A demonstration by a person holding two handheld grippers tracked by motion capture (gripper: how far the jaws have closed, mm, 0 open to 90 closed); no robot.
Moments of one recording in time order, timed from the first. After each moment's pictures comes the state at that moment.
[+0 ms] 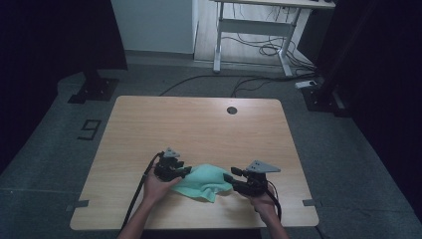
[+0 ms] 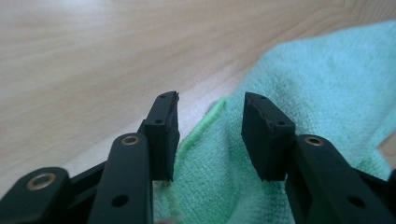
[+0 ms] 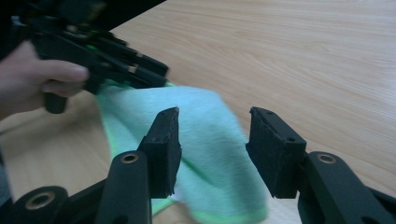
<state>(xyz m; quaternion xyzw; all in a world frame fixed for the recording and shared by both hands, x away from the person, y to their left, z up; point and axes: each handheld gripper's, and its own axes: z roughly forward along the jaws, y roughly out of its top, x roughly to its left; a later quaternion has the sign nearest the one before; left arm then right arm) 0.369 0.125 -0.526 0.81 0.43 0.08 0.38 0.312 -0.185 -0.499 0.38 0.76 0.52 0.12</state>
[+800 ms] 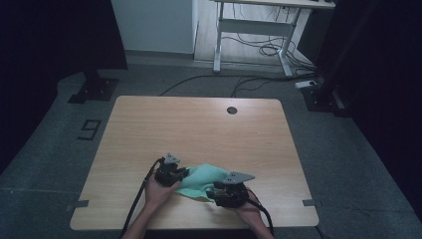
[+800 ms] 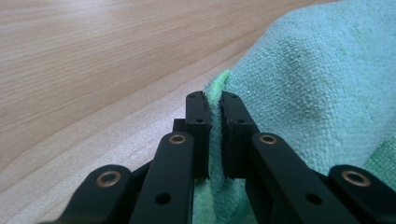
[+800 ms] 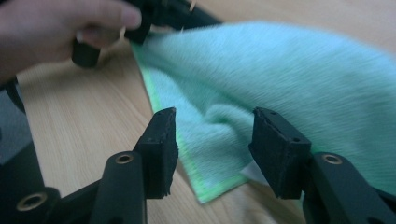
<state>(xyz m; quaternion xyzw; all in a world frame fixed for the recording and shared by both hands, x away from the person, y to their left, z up) 0.358 0.127 -0.541 0.81 0.44 0.09 0.38 0.298 -0.132 -0.531 0.32 0.82 0.46 0.07</state>
